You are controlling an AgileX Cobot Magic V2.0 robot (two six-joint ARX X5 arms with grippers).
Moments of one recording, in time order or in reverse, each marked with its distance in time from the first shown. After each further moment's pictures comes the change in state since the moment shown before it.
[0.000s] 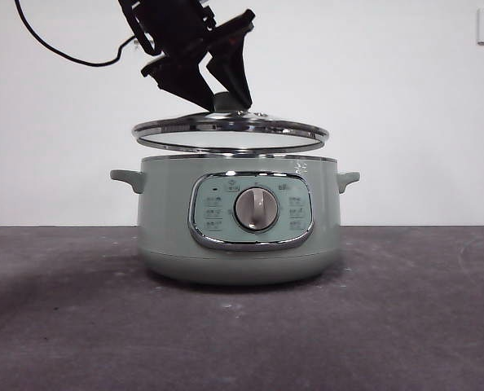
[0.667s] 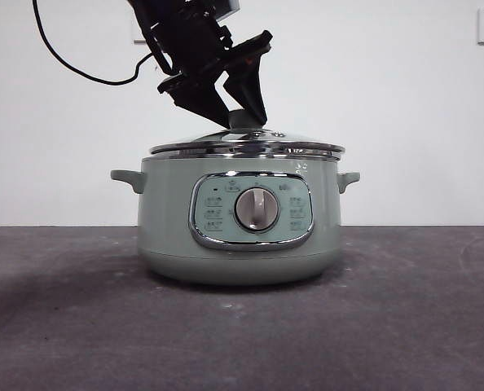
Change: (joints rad) left arm -0.032 0.056 0.006 0.029 -0.022 -0.004; right arm 0.000 0.000 0.000 0.000 0.000 0.000
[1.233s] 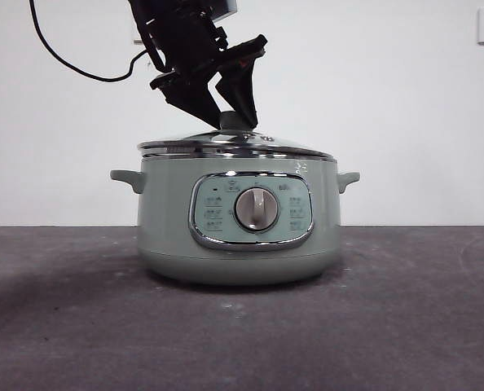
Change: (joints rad) left arm 0.003 -0.001 0.016 -0.061 -0.049 0.030; right arm 0.000 0.000 0.000 -0.004 0.000 -0.001
